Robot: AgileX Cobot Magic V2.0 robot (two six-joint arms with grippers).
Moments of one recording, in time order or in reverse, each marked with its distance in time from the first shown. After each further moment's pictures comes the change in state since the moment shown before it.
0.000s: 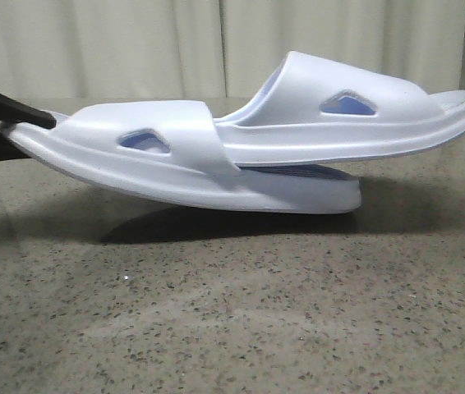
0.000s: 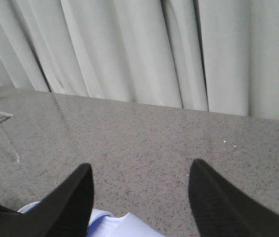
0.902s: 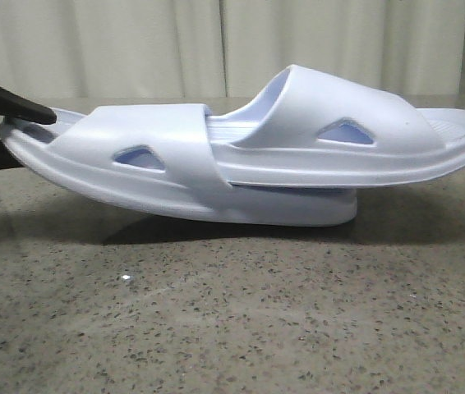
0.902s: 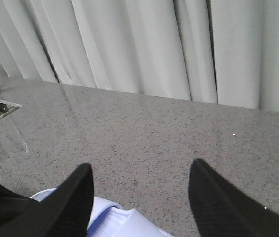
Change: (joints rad) left arm 0.000 0.000 0.000 -0.005 -0.014 0.046; right arm 0.000 0.000 0.000 0.000 0.039 0.000
